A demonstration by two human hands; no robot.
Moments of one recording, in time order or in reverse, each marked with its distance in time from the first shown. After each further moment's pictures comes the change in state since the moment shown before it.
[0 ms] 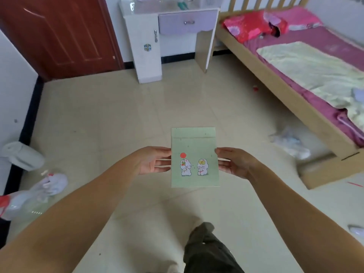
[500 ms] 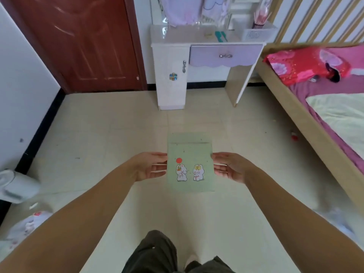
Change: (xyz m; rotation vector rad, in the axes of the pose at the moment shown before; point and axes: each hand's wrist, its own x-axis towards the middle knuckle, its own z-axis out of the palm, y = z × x) left_hand 0.234 0.297 -0.144 -0.153 0.200 0.104; right_hand 0.355 -0.307 0.033 -0.184 -0.164 0.045
